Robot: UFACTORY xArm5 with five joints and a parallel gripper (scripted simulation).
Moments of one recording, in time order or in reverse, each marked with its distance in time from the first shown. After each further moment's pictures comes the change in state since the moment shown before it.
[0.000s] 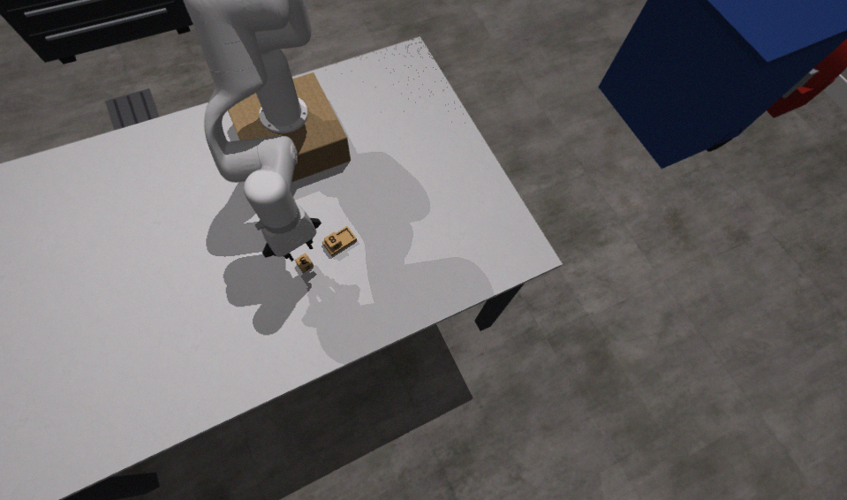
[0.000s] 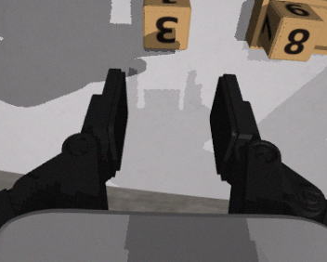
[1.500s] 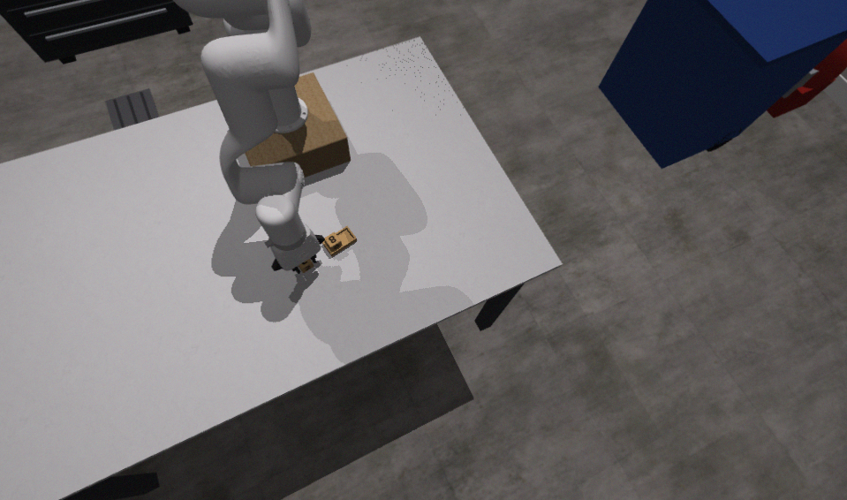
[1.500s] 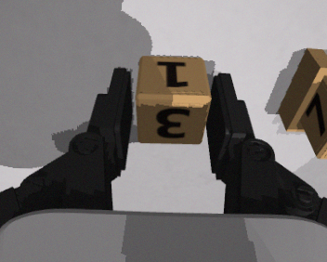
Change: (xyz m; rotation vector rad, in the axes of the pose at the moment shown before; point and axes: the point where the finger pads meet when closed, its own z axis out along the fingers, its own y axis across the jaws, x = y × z) arm 0.002 -0.003 0.086 -0.001 0.001 0.000
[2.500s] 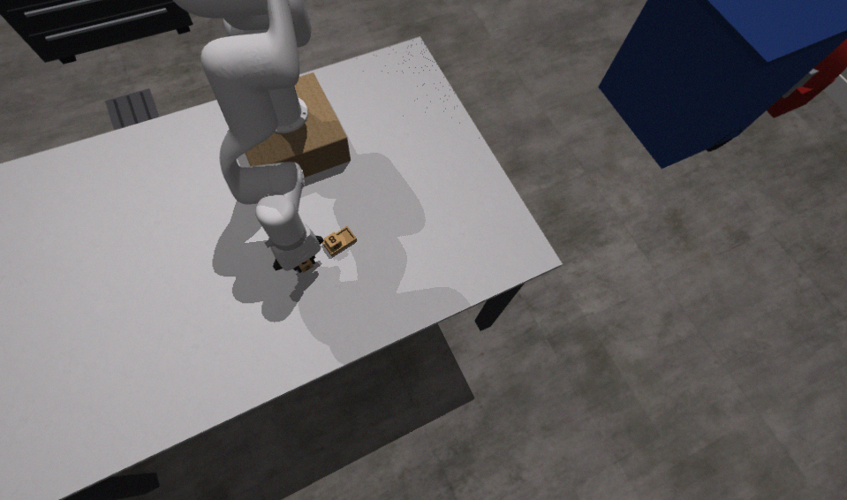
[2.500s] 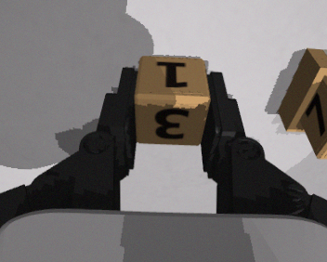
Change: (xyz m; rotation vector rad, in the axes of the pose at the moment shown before) arm 0.000 0.000 0.000 0.000 0.000 0.000
